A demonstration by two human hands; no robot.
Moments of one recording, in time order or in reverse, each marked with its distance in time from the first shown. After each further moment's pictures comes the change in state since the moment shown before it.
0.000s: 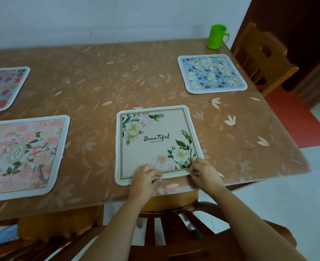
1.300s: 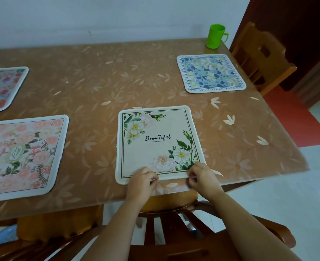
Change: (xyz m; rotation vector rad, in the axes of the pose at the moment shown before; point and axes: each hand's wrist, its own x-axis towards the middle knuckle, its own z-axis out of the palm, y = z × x) left_hand -0.008 0.000 -0.006 0.041 0.007 0.005; right_hand -0.010 -0.006 0.005 -0.083 -0.059 0.047
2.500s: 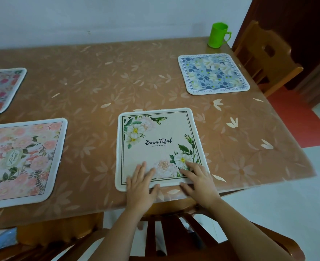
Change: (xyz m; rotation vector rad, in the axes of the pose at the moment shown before) left_hand 0.004 -0.023 0.017 0.194 -0.165 -0.149; right_hand 0.009 0.004 0.018 -0.113 -0.017 -0.077
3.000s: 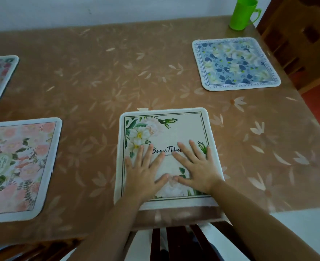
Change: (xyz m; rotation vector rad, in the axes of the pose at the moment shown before) left_hand 0.089 -0.015 -0.015 0.351 0.014 0.094; right_hand 0.107 0.015 0.003 -0.334 -0.183 -0.183
